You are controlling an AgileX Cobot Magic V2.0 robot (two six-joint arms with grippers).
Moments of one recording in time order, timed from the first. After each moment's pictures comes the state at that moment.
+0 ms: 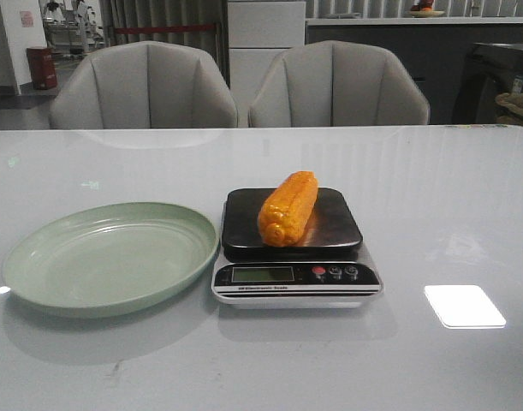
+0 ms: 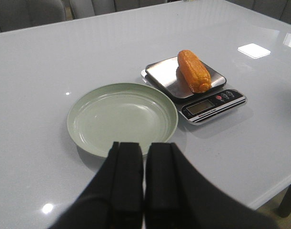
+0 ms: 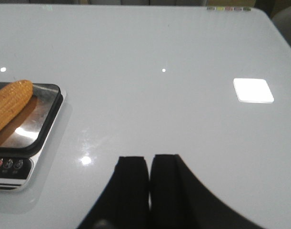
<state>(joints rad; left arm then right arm) -0.59 0.10 -0.39 0.08 0.68 -0.12 0.02 0.53 -0.36 0.07 0.30 -0.01</state>
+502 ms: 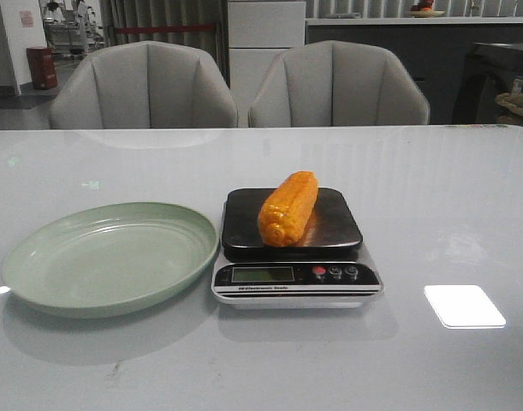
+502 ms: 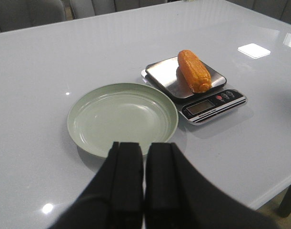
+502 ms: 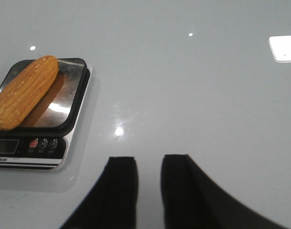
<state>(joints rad) -0.59 0.10 -0.39 0.08 0.68 -0.12 0.10 0.66 -0.36 0.20 0.29 -0.01</state>
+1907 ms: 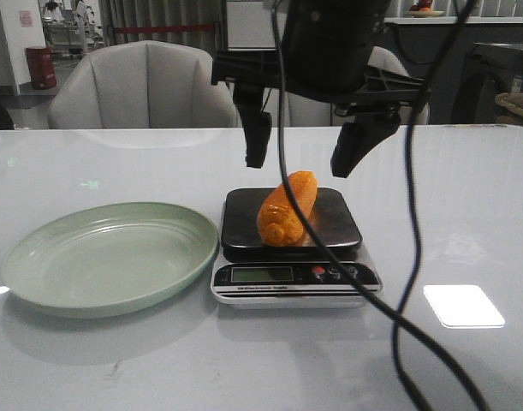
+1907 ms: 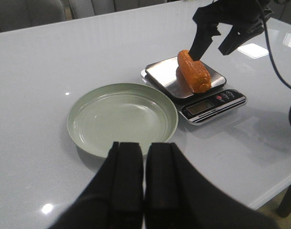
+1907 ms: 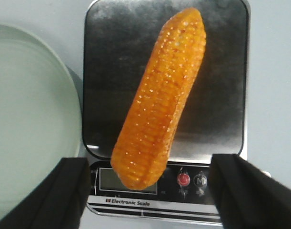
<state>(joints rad) -0.59 0.10 -0.39 0.09 0.68 -0.12 0.62 1.83 -1.46 -0.12 0.84 0.77</state>
